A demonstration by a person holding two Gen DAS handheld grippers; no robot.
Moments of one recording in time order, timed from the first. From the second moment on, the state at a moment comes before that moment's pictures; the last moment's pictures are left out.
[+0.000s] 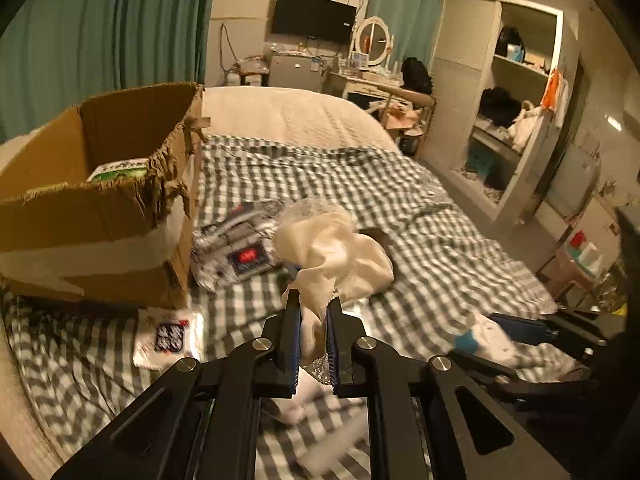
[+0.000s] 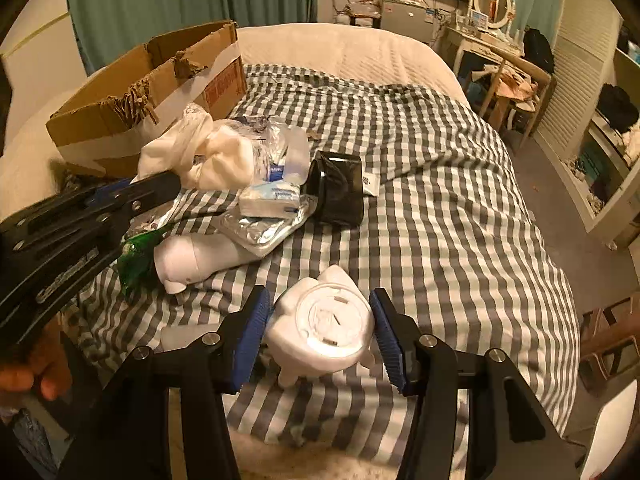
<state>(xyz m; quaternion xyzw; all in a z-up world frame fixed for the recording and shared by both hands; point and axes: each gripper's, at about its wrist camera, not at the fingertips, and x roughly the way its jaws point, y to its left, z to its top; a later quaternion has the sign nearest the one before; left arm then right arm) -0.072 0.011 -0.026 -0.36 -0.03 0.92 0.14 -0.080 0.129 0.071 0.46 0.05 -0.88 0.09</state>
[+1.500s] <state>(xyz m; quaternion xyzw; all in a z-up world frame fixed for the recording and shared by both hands) -0.159 -0.203 0.106 -0.30 -0.11 0.95 0.02 -0.192 -0.055 0.233 0.34 0.06 -0.91 0.22</state>
